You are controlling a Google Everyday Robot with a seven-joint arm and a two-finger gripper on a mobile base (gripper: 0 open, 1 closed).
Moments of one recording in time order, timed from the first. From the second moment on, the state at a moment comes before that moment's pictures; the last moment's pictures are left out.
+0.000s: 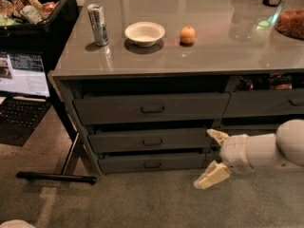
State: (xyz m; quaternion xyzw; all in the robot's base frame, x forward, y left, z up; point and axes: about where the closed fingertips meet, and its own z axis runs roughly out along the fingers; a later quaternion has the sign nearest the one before) arm 0.451 -0.163 0.680 -0.52 0.75 0.20 0.36
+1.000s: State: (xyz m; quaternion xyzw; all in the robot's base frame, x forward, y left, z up) arm 0.504 -0.127 0.592 -0.50 0.75 0.24 0.37
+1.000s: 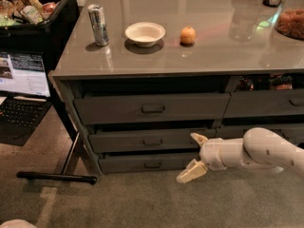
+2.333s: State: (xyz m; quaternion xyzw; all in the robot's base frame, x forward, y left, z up) arm 0.626 -0.144 0.481 -0.54 0.75 0.12 0.35
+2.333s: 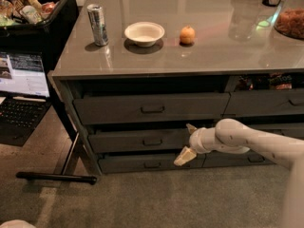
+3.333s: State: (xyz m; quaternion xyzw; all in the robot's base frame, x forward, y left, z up) arm 0.683 -0.162 0.432 -0.54 0.77 0.10 0.32
